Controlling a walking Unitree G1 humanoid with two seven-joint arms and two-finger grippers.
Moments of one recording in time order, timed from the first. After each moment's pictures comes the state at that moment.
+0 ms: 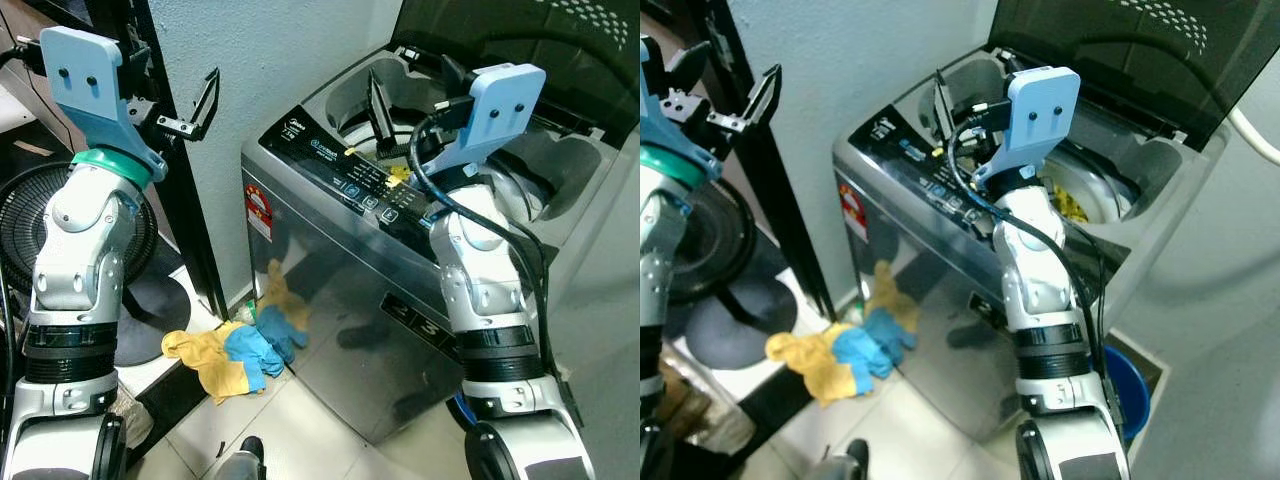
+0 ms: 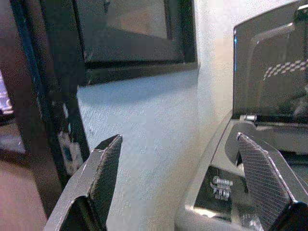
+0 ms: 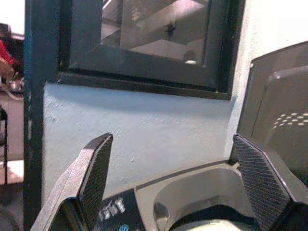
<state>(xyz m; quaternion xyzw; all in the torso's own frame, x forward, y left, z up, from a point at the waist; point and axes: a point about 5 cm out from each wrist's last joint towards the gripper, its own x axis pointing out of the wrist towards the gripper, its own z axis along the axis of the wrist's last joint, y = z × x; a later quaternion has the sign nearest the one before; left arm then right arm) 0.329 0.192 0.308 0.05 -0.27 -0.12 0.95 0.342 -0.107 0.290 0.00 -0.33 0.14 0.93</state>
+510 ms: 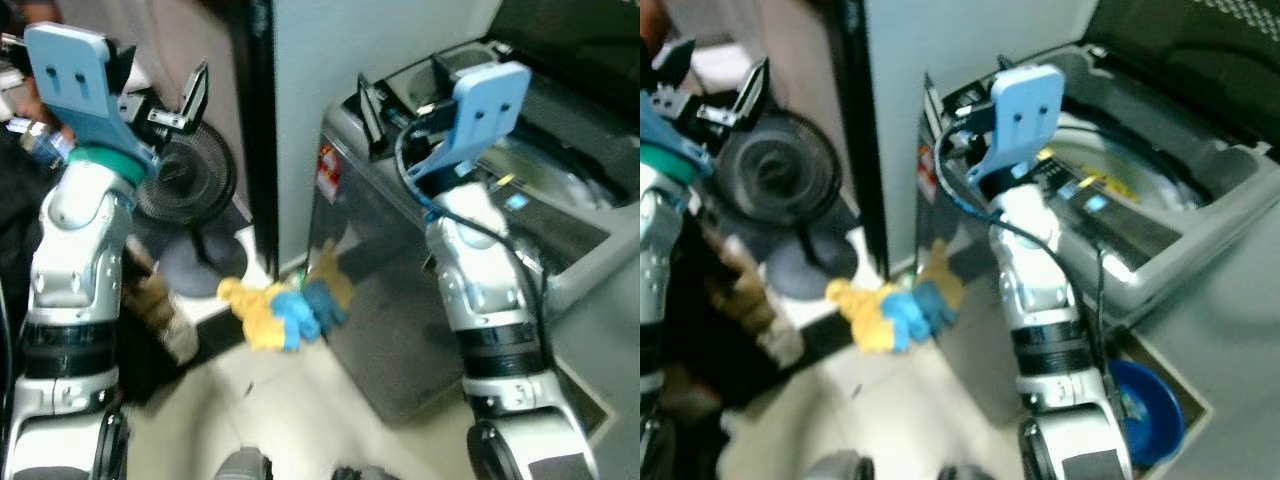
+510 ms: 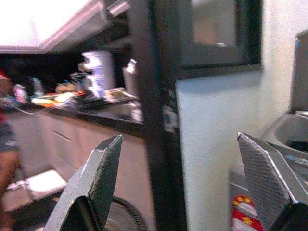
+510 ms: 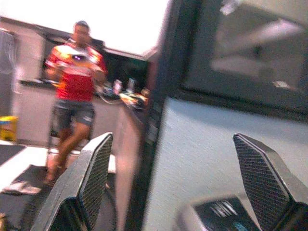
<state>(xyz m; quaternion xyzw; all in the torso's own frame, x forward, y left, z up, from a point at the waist) 0.329 0.194 0.310 0.05 -0.28 -0.11 0.95 0.340 -0.099 0.291 -0.03 -0.34 0.15 0.93</state>
